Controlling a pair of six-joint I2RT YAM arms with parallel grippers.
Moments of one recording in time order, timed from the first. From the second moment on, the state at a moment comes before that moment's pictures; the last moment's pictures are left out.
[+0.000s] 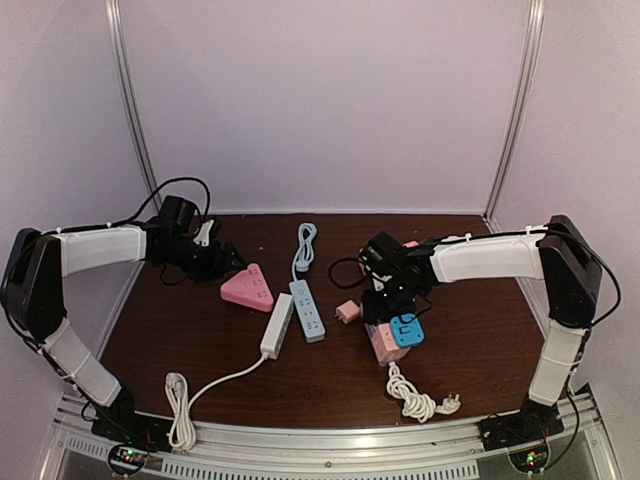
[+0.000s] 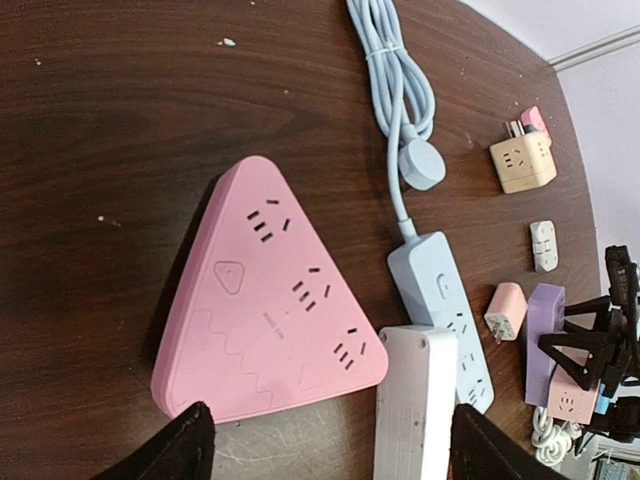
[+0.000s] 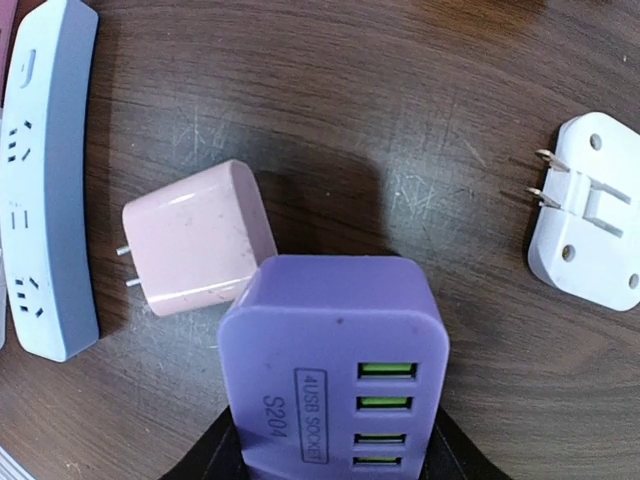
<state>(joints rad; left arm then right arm) -0.30 1.59 1.03 -0.35 0.43 -0.39 0.80 1.84 1.24 -0.60 0.05 0.55</state>
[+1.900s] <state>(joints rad) -0.84 1.86 1.33 -0.26 0.40 -0.47 0.52 1.34 0.91 -0.51 -0.39 0.44</state>
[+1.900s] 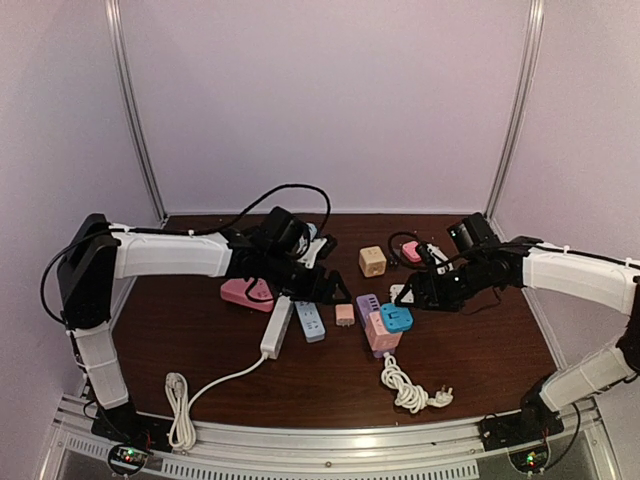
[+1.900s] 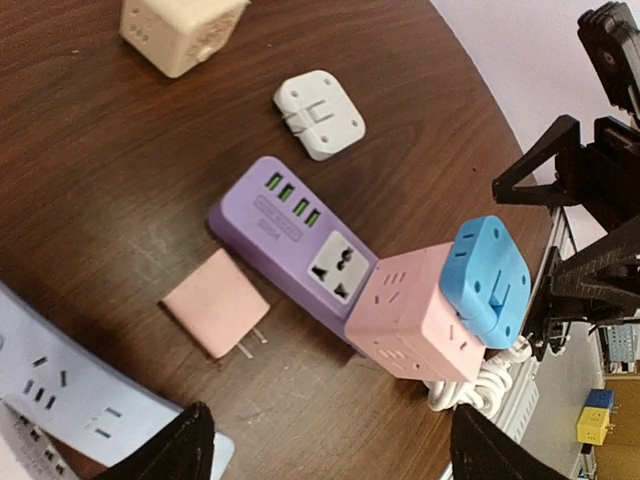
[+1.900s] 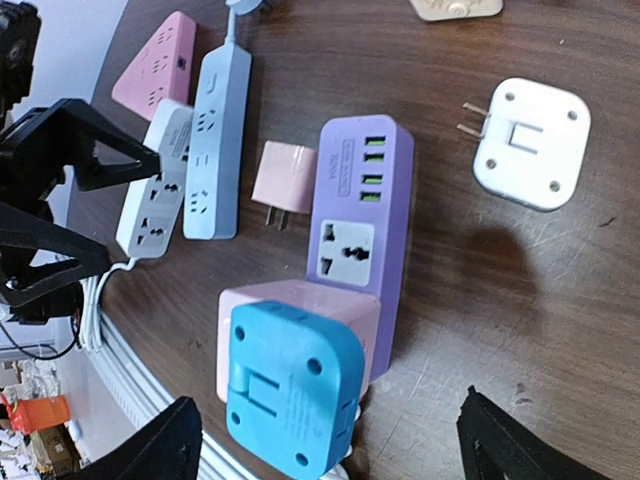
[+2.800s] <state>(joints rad) -0.99 2.07 1.50 -0.29 0.39 -0.41 0.52 1.33 0.76 -0.33 -0.63 0.56</state>
